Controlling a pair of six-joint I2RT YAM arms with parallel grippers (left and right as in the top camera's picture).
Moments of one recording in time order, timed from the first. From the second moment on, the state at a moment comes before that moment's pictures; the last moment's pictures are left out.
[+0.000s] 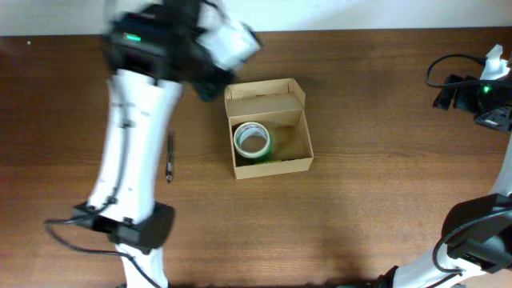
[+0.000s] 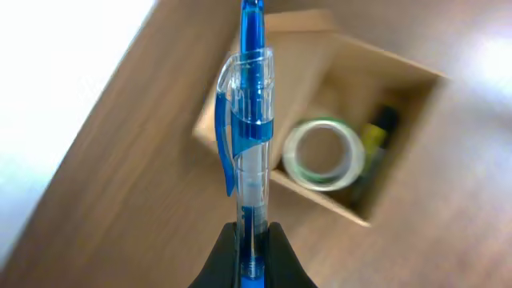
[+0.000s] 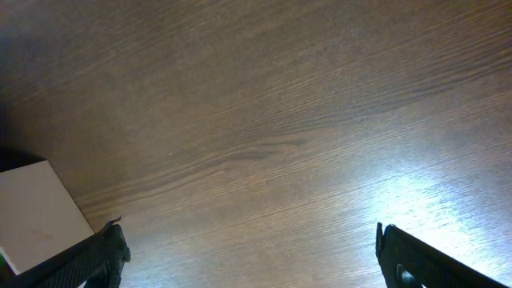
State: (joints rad) left arm -0.40 2.03 2.58 -1.63 0.13 0.66; right arm -0.44 1.87 1.99 -1.44 -0.12 -0.03
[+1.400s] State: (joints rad) left arm -0.68 2.36 2.26 -1.62 0.06 0.65; right arm -0.44 1.87 1.99 -1.44 -0.12 -0.03
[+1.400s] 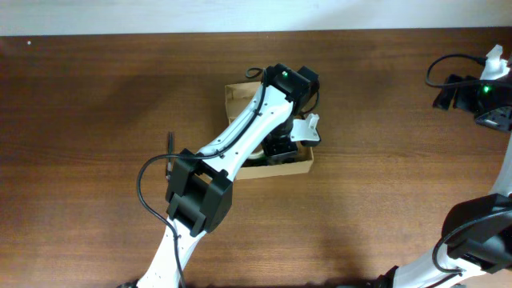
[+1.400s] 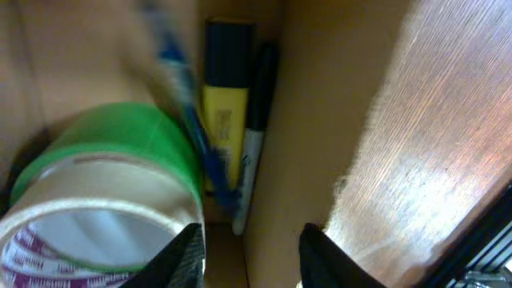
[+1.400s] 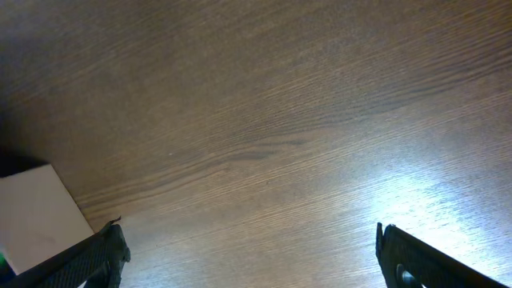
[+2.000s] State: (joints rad) left arm -0.33 1.79 2.16 -1.49 -0.11 0.32; right arm -0.44 1.87 1.99 -1.44 -0.12 -0.03
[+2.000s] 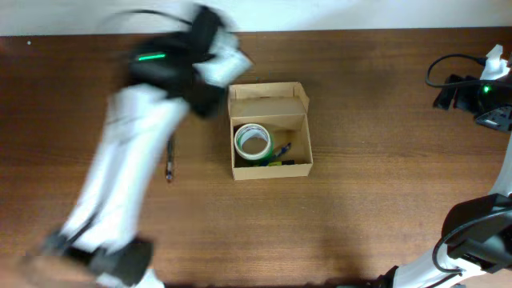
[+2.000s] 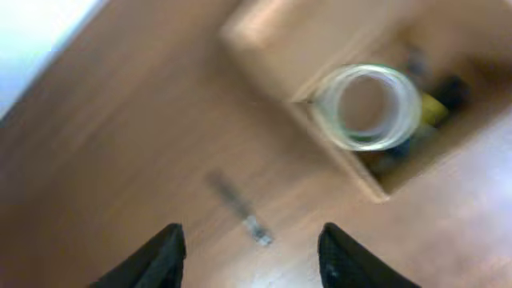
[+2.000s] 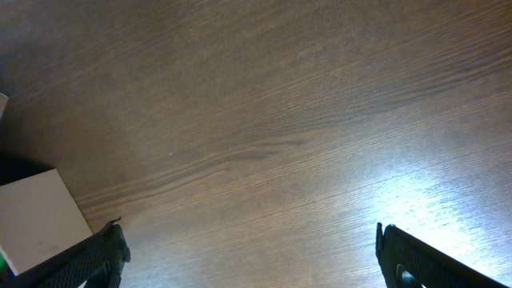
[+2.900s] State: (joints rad) left arm 0.03 1.94 1.35 -1.00 0.02 0.07; right arm -0.44 1.87 1.99 -1.44 -0.12 -0.03
